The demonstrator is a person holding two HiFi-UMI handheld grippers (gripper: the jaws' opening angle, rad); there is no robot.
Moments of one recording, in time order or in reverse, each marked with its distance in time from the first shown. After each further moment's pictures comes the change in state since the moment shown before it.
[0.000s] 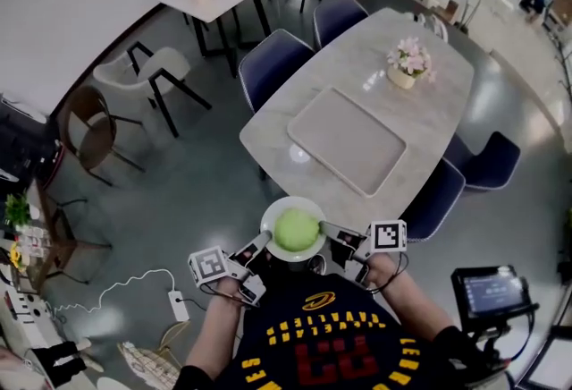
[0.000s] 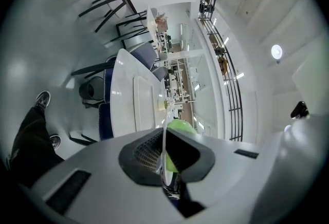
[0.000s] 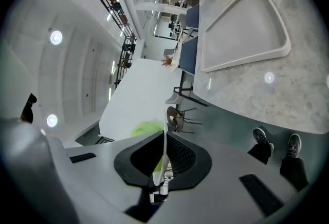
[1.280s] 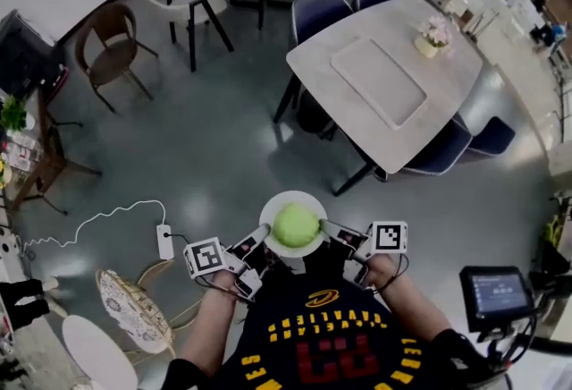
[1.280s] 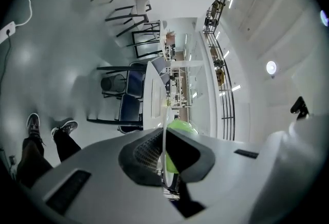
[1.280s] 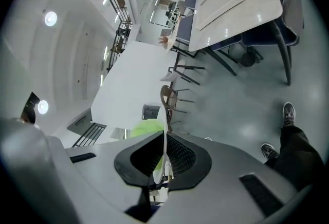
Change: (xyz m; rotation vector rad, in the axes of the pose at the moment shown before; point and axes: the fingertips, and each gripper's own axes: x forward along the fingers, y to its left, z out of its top) left arm -0.255 0.057 -0.141 -0.071 -0.087 -0.035; right arm -0.015 0.049 -0.287 0.015 0.126 -0.139
